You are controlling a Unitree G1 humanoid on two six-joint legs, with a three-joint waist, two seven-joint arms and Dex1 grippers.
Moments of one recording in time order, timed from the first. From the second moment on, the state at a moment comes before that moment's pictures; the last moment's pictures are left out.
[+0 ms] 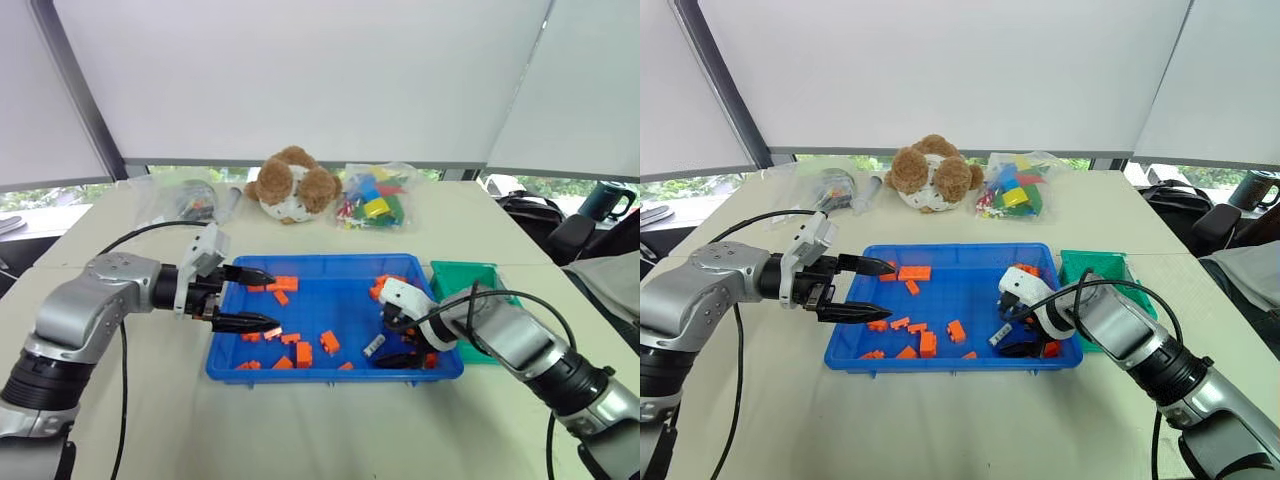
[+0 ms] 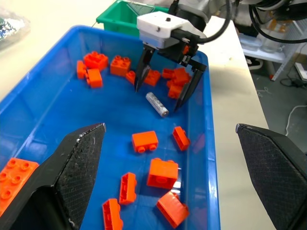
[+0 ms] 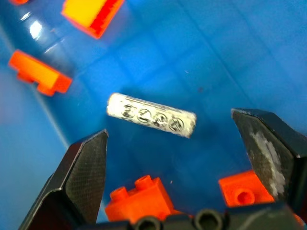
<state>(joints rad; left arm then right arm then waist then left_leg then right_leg) -0.64 0.85 -0.02 -0.13 -0.62 0.67 -1.30 -0.77 -0.83 0.54 -0.08 0.15 0.83 1.04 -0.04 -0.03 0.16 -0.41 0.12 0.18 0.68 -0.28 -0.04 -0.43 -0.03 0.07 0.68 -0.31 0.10</state>
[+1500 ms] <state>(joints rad) -0.61 0.84 -0.01 -0.15 -0.62 0.66 -1.25 -0.86 -0.95 0.07 0.17 -0.05 0.65 1.11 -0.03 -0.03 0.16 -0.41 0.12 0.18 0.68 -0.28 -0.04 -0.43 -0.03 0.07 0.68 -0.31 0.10</state>
